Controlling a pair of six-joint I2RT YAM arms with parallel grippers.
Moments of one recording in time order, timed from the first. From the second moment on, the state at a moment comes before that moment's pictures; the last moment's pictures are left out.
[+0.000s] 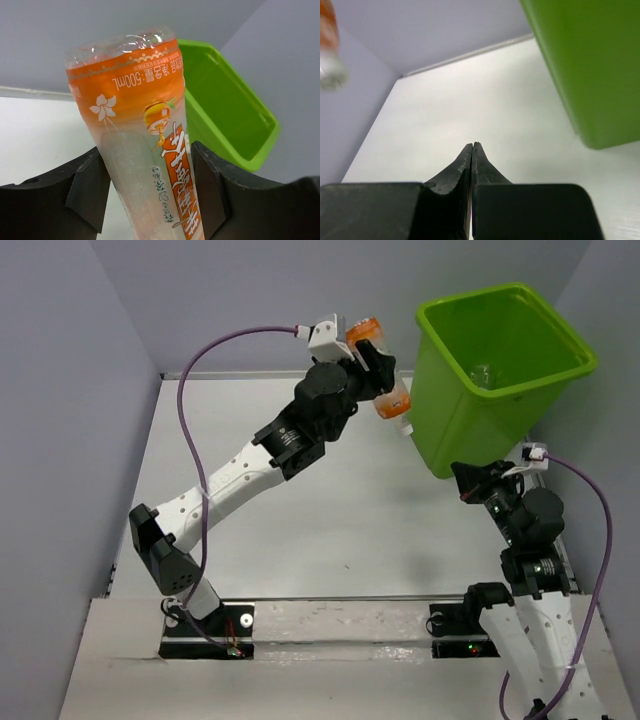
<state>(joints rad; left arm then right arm) -0.92 1.56 1.66 -0.04 -0.50 -0.58 0.09 0.46 0.66 -0.15 -0.18 0.48</state>
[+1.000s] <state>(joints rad) -0.92 2.49 2.57 0.59 -0.52 -0.43 0.13 0.18 0.43 -0.29 -0.59 0.60</state>
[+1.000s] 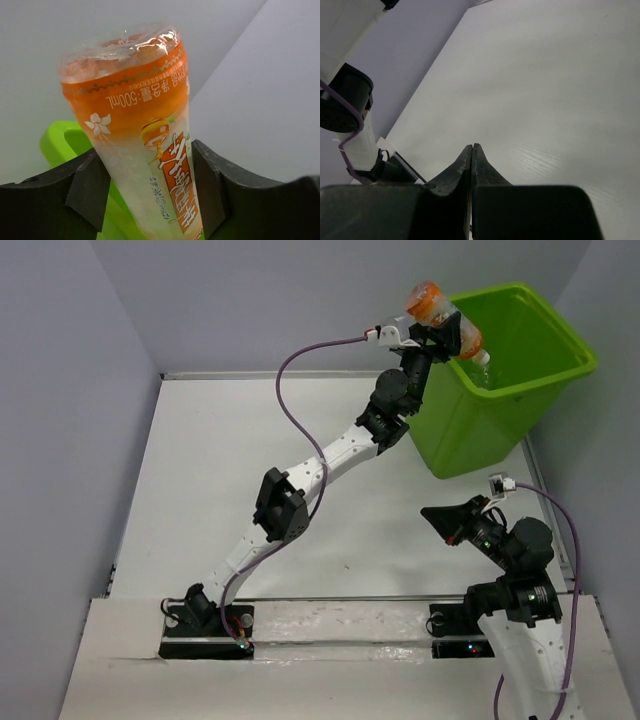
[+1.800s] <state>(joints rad) -0.96 1.78 1.93 0.46 -0.50 -0.12 0.15 0.33 0.63 -0.24 -0.53 0.50</state>
